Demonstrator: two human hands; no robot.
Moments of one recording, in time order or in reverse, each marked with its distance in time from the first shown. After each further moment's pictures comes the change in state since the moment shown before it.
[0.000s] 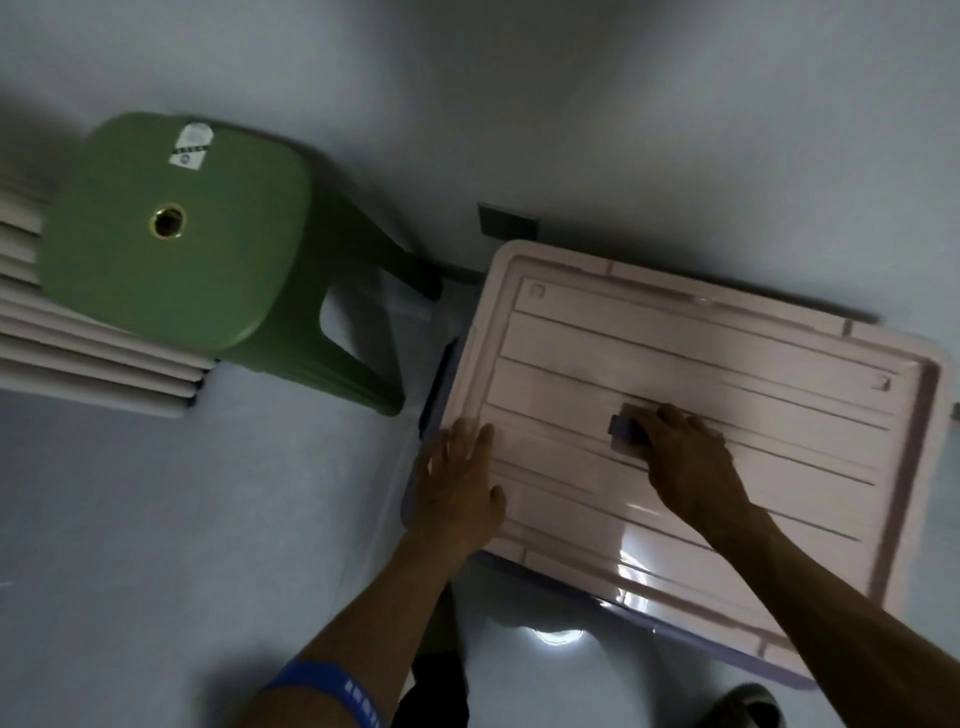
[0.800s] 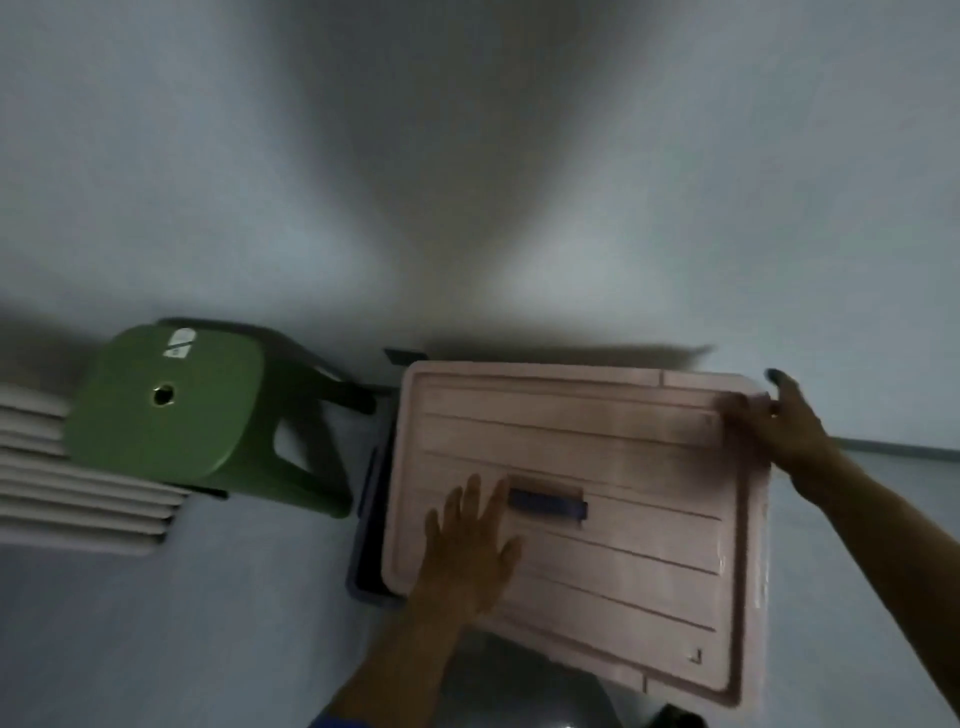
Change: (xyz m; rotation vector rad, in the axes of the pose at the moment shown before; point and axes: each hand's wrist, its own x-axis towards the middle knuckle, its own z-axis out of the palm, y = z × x) left_hand -0.129 0.170 -0.079 0.039 0.000 0.228; right_hand -0.137 0.159 -0.266 0.844 0.364 0.617
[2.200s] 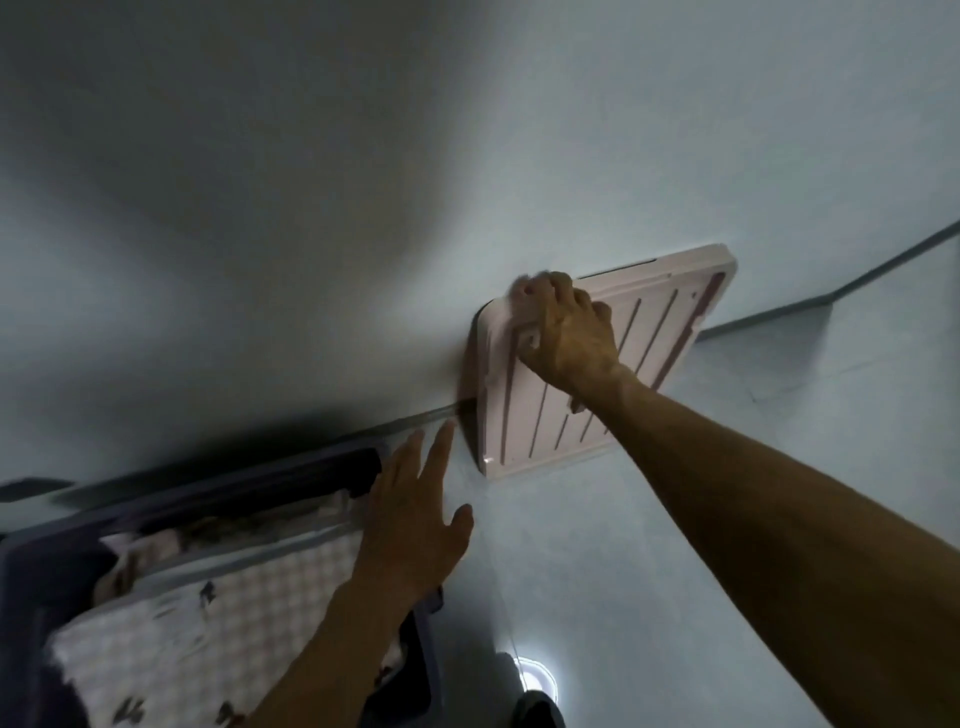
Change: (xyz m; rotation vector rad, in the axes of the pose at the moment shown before) left_hand 0.155 0.289 0.107 -0.062 0.161 0.486; right_hand 0.139 0.114 -0.144 -0.698 0.270 -0.338
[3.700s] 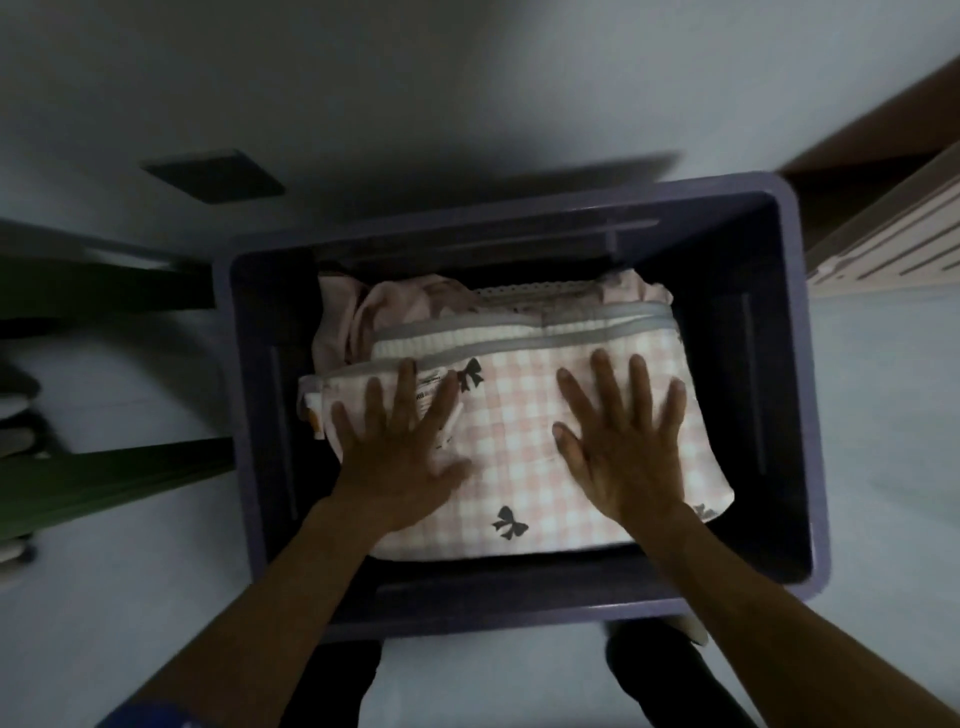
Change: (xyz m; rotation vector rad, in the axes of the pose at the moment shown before) left_hand -0.150 -0.430 -0.001 0.295 -0.425 -0.338; right_hand -0.242 -0.275 0.386 -0.222 -0.239 -0.195
